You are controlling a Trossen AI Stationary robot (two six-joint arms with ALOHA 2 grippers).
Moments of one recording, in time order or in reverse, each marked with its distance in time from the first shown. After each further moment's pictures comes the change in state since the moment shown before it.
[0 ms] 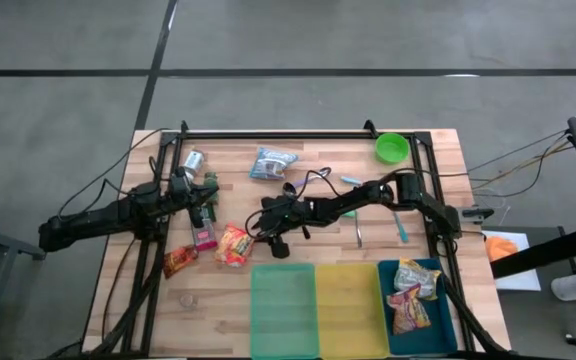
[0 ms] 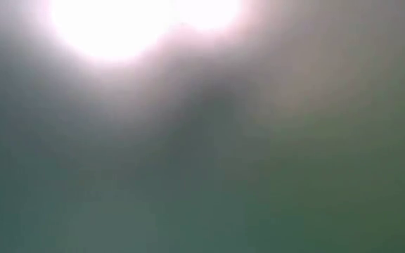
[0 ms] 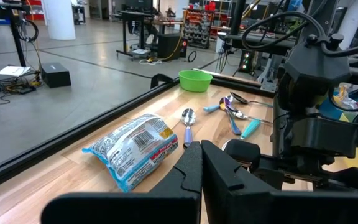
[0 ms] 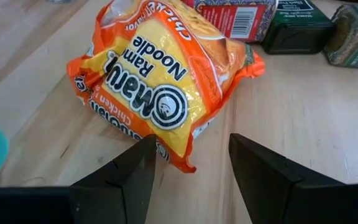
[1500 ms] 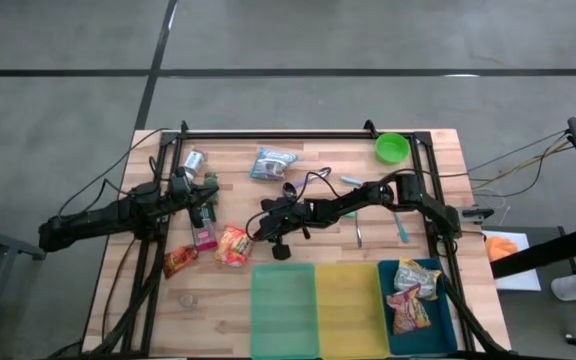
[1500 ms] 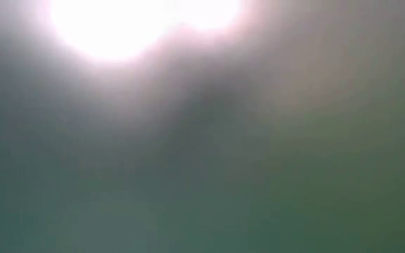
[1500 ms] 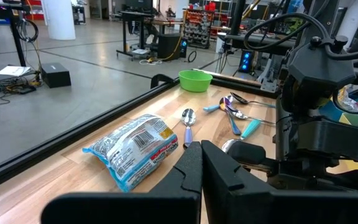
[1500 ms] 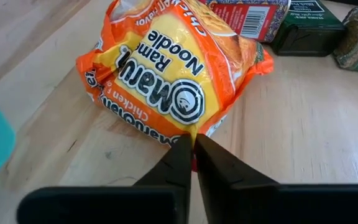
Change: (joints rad) left arm 0.000 0.000 0.000 0.000 0.000 0.000; right arm 0.009 0.001 -0.002 -0.003 0.001 -0.028
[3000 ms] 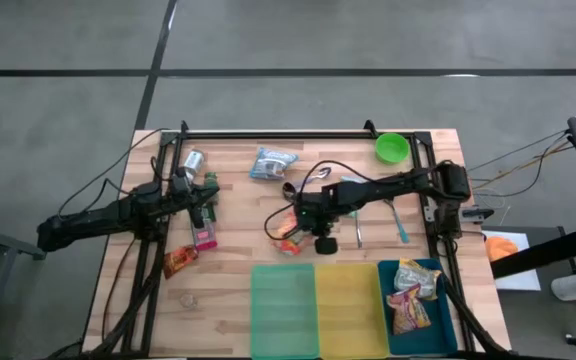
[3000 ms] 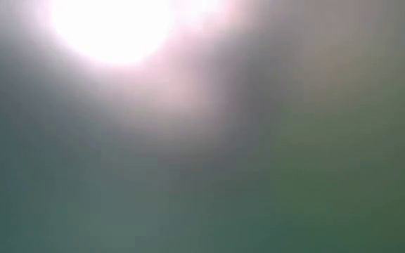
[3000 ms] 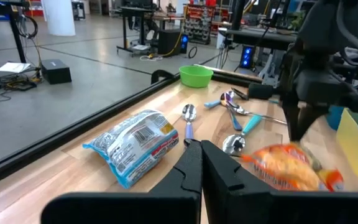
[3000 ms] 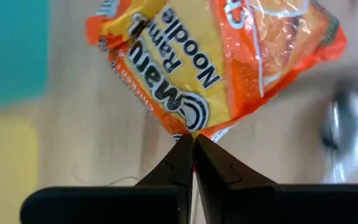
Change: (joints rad) left arm 0.000 0.020 0.000 0.000 0.000 0.000; right arm 0.000 -0.388 -0.056 -1.100 0.100 0.079
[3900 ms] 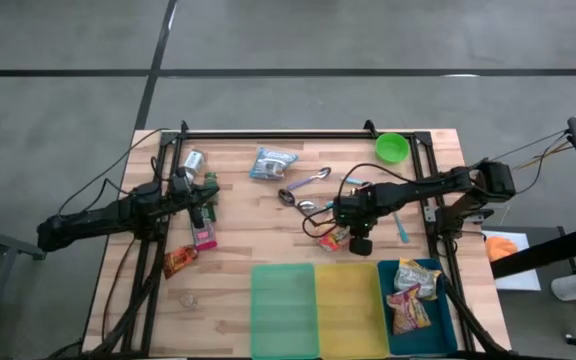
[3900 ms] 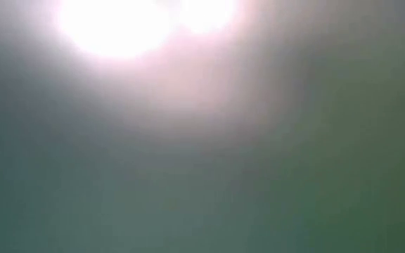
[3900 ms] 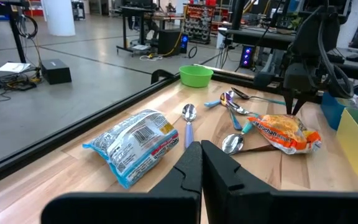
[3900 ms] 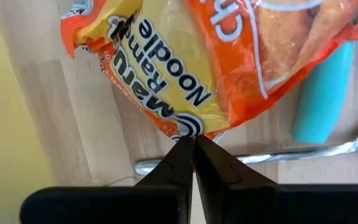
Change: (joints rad) left arm 0.000 -0.001 0.000 0.000 0.000 0.000; right arm 0.000 -0.328 -0.425 -0.013 0.014 0.252
